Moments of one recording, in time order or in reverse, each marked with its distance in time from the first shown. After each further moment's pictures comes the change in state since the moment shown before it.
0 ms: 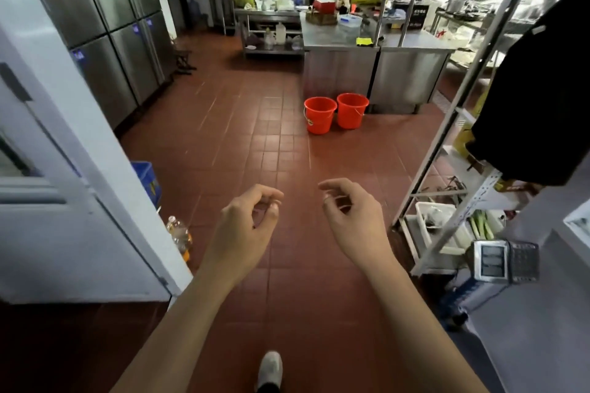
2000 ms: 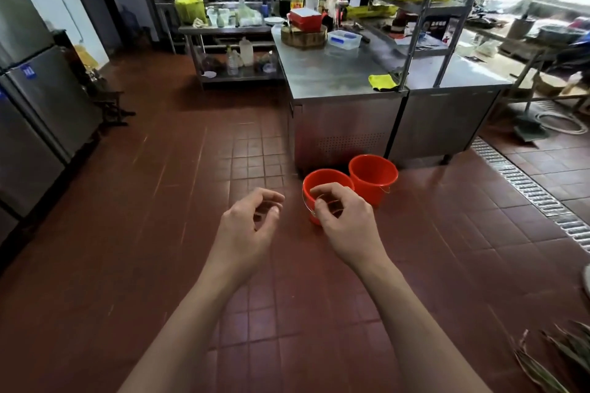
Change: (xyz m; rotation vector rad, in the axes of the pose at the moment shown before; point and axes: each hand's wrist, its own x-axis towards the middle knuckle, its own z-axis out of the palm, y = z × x) left_hand 1.226 -0.396 0.187 -0.068 -0.170 0.015; right_hand 1.210 0.230 0.351 -0.026 0.089 0.006
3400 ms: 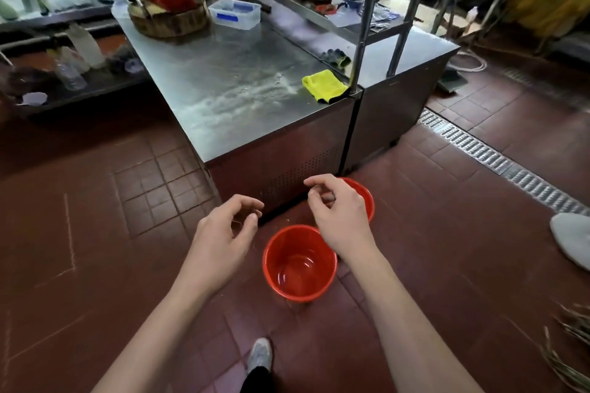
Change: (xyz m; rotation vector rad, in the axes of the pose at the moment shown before) left_hand 0.747 -0.200 0.196 -0.035 -0.424 0.076; right_hand 0.662 0.294 0.103 -0.156 0.328 0.412
